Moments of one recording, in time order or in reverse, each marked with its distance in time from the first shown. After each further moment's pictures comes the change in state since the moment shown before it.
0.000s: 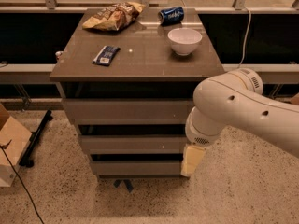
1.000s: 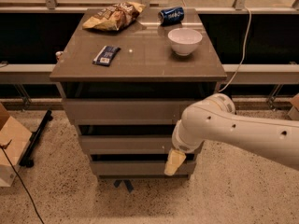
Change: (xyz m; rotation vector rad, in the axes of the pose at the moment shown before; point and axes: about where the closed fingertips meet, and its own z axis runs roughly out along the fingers) arm -0.024 -0.020 0.102 0.030 -0.105 0.071
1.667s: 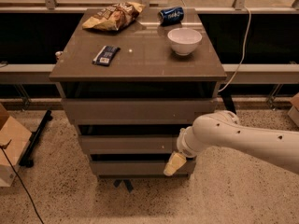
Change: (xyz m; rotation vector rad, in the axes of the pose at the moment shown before) arm 0.017 -0.009 0.065 -0.042 -0.129 0.129
